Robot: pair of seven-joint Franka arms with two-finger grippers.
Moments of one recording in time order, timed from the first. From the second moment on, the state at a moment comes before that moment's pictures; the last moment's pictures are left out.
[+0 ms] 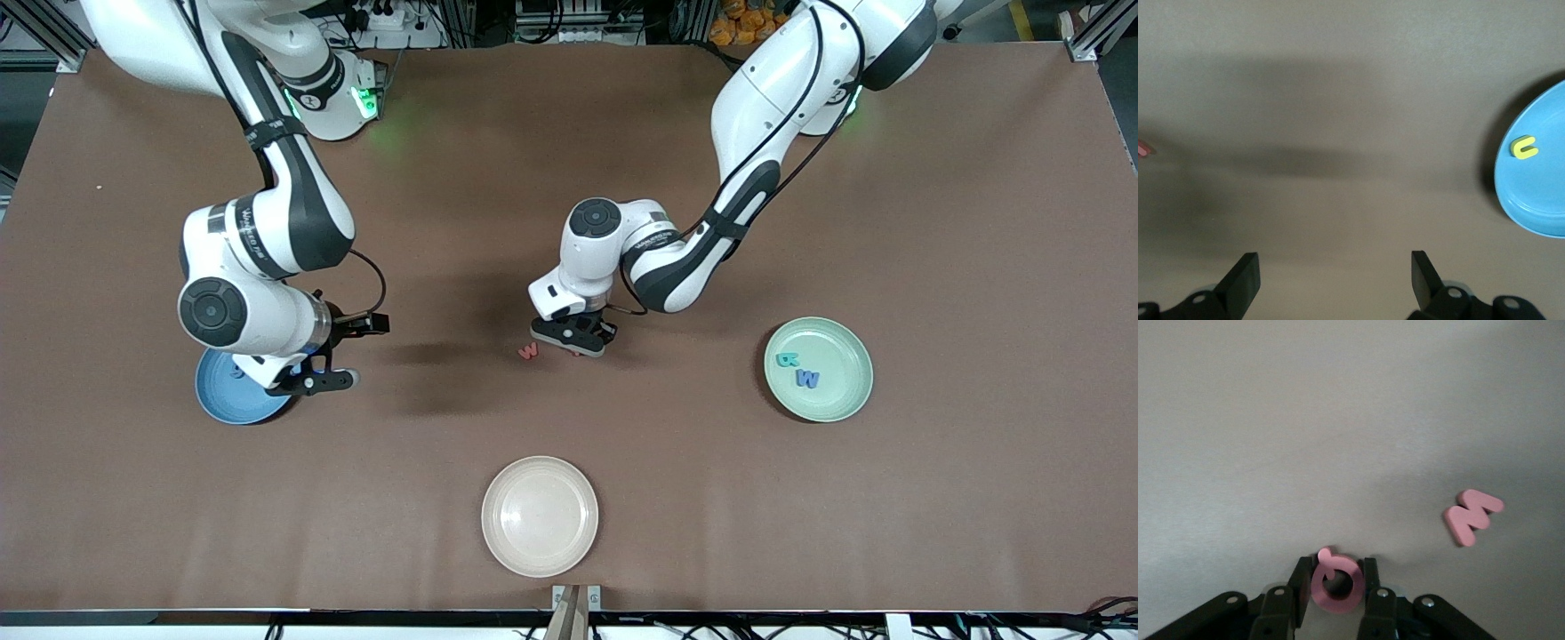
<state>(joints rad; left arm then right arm) -0.49 0.86 -0.35 -1.55 0.61 2.53 -0.85 0.25 0.42 0.02 -1.69 0.08 1.87 0.15</state>
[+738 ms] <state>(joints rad) 0.14 0.63 -0.68 -1.70 0.59 2.36 -0.81 0.54 0.41 0.03 -1.75 0.09 2.04 0.22</state>
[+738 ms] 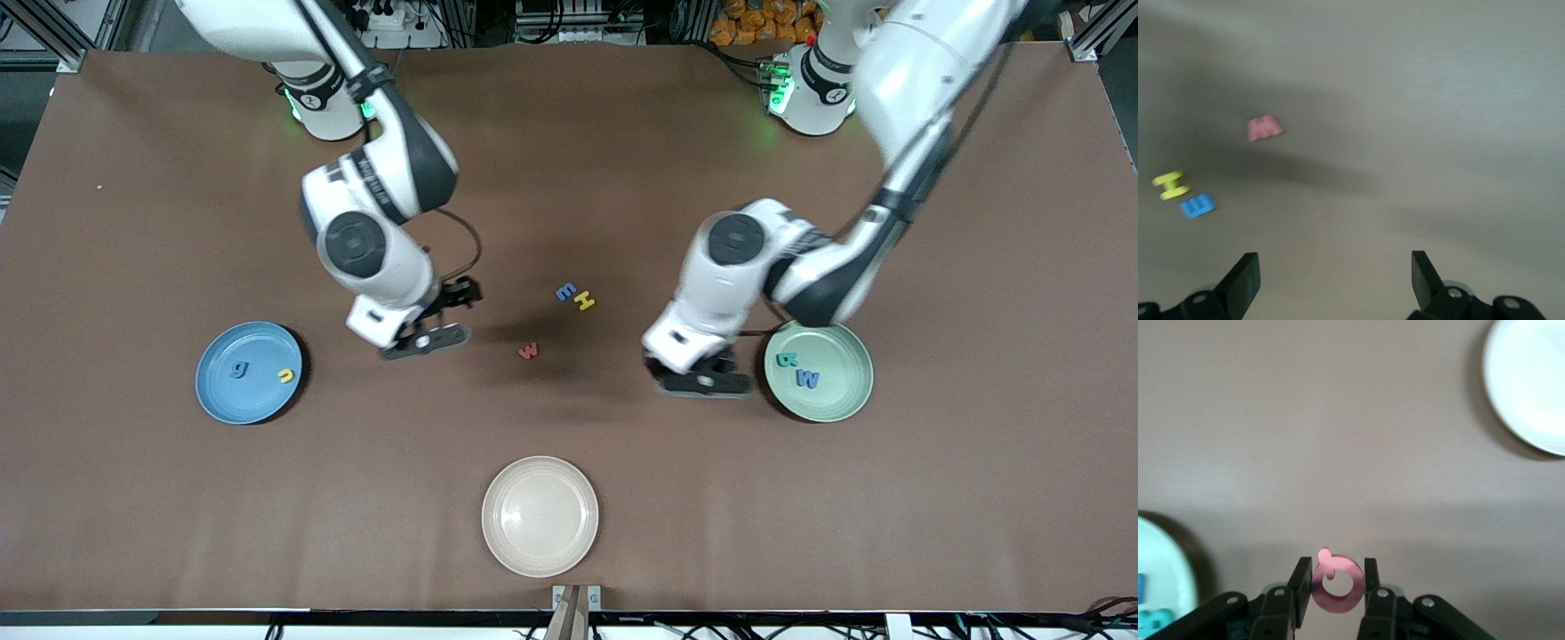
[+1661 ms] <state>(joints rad) 0.57 0.67 -0.83 -1.92 0.58 2.35 -0.71 0.88 0.64 0.01 -1.76 0.06 2.37 0.23</state>
